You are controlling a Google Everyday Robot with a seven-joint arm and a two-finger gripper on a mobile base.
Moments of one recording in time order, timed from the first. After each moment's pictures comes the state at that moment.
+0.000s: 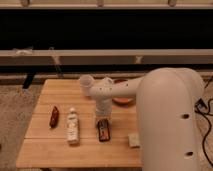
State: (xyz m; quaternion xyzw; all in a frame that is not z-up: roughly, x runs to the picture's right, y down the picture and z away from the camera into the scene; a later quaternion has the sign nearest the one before) arm -0.018 0.198 0.844 -0.31 0.27 0.61 0.68
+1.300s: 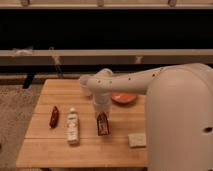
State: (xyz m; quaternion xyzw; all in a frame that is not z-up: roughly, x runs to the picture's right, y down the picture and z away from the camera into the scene) arm -0.021 0.135 0.793 -0.28 0.23 0.62 0.69
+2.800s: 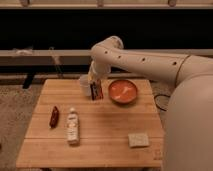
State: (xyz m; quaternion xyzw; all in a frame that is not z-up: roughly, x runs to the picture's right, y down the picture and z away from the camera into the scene) arm -0.052 -0.043 0.760 -0.23 0.03 0.62 0.75
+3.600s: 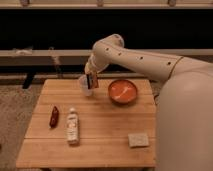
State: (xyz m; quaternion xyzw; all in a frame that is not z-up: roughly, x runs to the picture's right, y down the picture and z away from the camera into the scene) arm -0.076 -0.109 0.800 -0.20 -0.07 0.63 0.75
